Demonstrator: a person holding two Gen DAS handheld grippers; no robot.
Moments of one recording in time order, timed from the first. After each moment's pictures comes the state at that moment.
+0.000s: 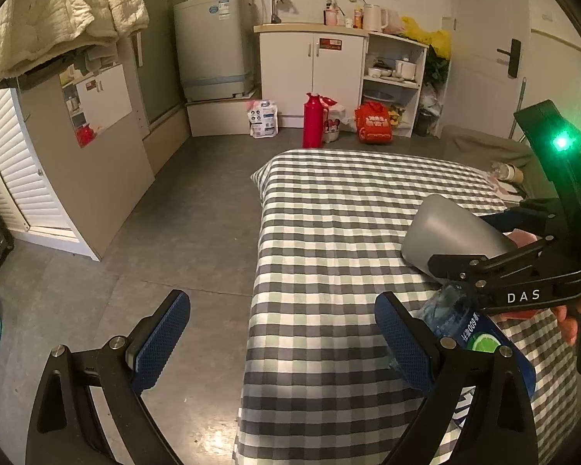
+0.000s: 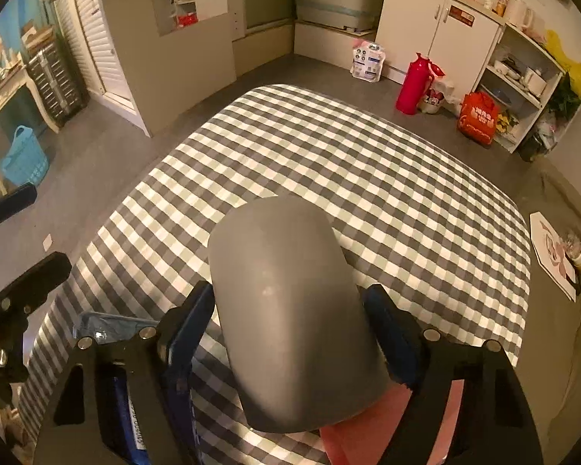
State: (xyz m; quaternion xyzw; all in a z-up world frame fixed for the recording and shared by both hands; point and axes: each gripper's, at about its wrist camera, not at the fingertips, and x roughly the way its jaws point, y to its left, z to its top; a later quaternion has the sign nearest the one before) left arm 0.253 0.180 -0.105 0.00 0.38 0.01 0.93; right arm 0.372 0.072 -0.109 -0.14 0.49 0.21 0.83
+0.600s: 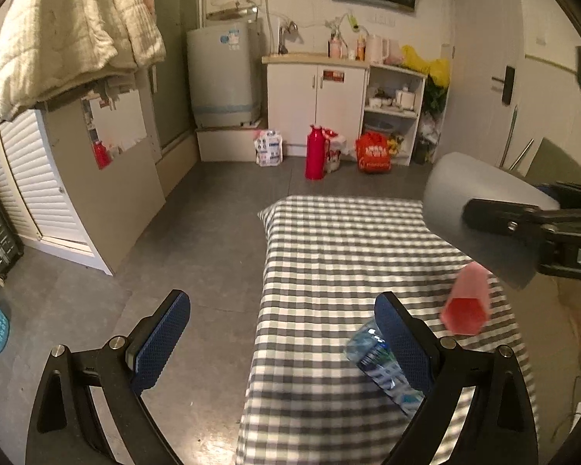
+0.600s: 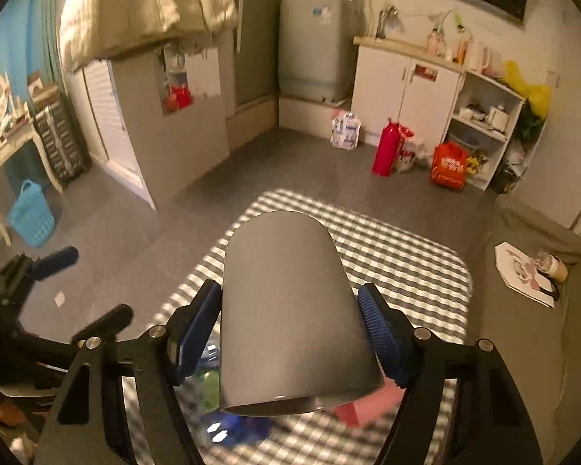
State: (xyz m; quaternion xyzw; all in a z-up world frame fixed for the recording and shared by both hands) left arm 0.193 0.175 -0.019 -0.01 0.33 0.02 0.94; right arm 0.274 0.063 0.043 -0.09 0.37 0.18 0.91
